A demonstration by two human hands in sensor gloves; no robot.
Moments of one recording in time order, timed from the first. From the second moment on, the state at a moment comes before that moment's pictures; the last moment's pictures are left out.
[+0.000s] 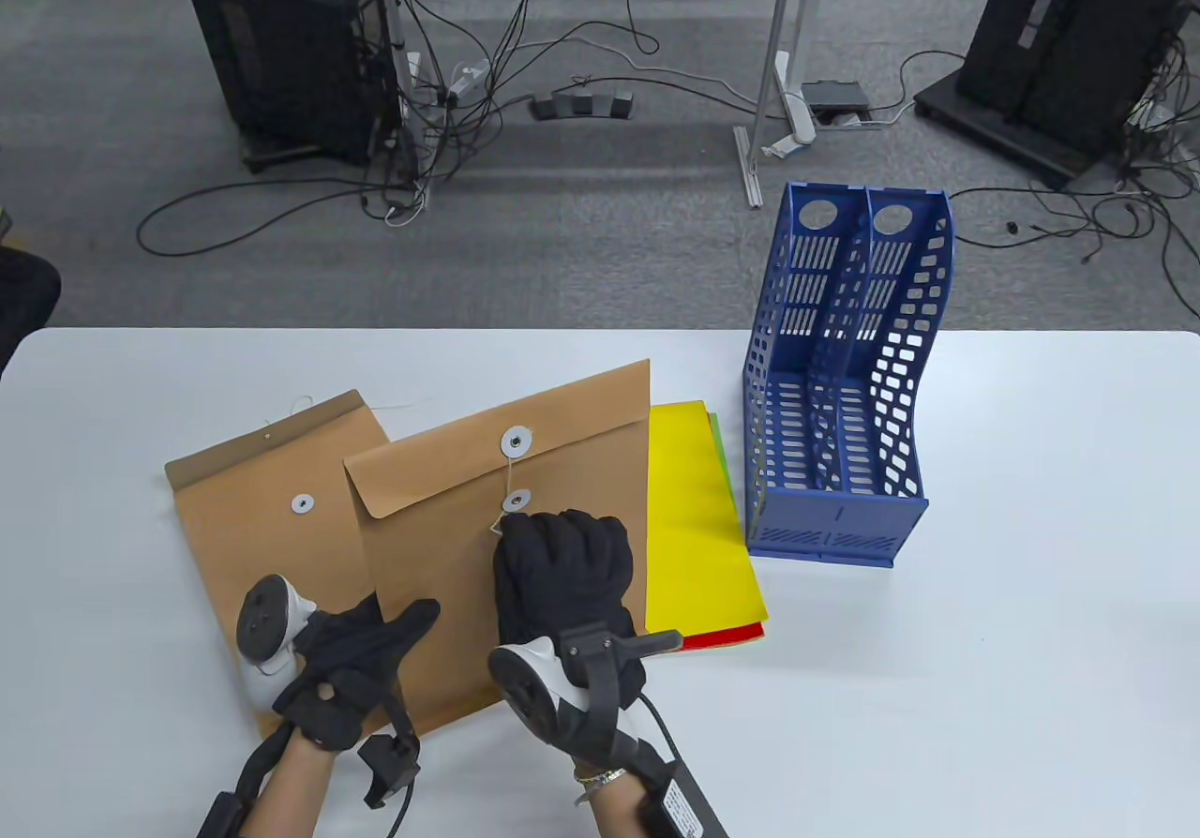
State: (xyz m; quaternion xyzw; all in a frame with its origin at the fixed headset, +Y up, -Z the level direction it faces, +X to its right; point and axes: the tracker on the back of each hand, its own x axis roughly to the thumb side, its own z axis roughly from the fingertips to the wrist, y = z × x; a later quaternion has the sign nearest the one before) left_hand -0.251 -0.722 -0.301 -0.07 -0.28 0.70 0.66; right_hand -0.028 -0.612 -0.253 0.08 -0.41 0.90 0.14
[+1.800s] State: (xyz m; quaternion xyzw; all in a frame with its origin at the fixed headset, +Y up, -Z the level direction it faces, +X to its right) left_hand -0.269 -0.733 -0.306 -0.05 -0.24 0.78 0.57; right_hand 0.035 -0.616 -0.273 0.04 -0.29 0.93 0.24
